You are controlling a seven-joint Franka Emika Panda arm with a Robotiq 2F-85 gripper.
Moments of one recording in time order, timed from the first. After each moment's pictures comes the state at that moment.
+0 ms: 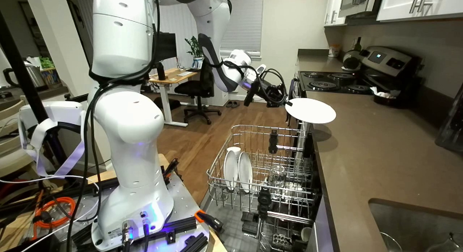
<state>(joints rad) 0.20 0.26 0.12 -2.16 -1.47 2.03 0.95</state>
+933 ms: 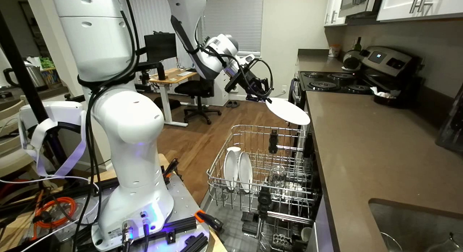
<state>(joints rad) 0.20 -0.01 0.17 -2.35 -1.15 2.19 0.59</state>
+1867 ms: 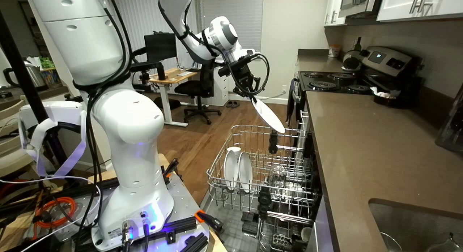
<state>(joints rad) 0.20 -0.14 0.16 -2.38 -0.62 2.21 0.05</state>
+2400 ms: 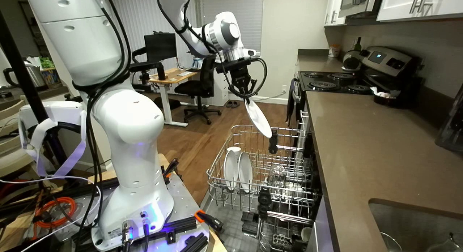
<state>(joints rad) 0.20 -0.15 0.15 -2.37 -0.39 2.21 -0.09</state>
